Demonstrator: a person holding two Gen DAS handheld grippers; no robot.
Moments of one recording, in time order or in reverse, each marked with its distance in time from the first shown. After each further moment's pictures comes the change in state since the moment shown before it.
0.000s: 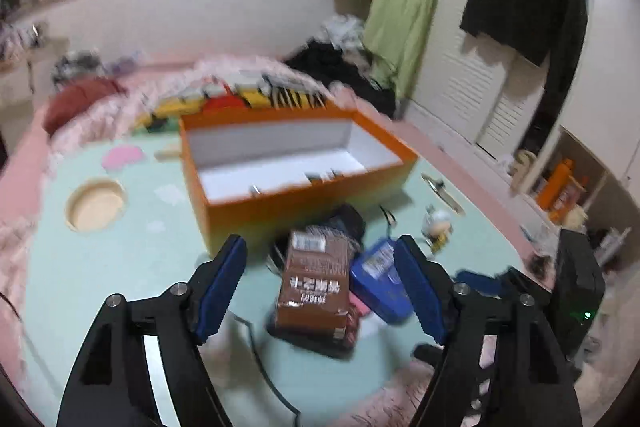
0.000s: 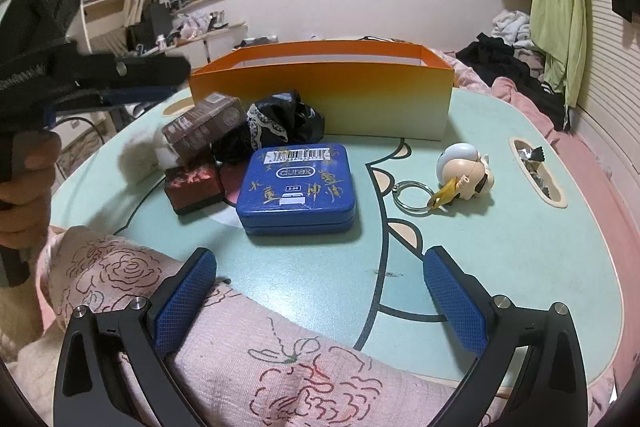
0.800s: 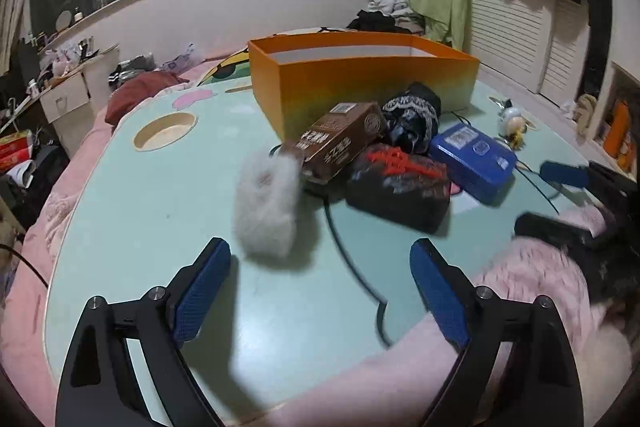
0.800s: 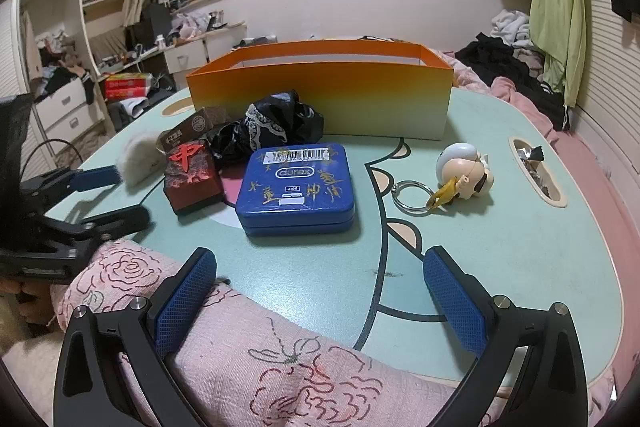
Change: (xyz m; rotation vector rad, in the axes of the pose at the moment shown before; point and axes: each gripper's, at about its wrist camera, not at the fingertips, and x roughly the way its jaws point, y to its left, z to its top) left arm -0.003 0.007 -0.086 0.071 0.080 0.264; right arm 0.000 -0.003 -0.001 -0.001 -0.001 -0.001
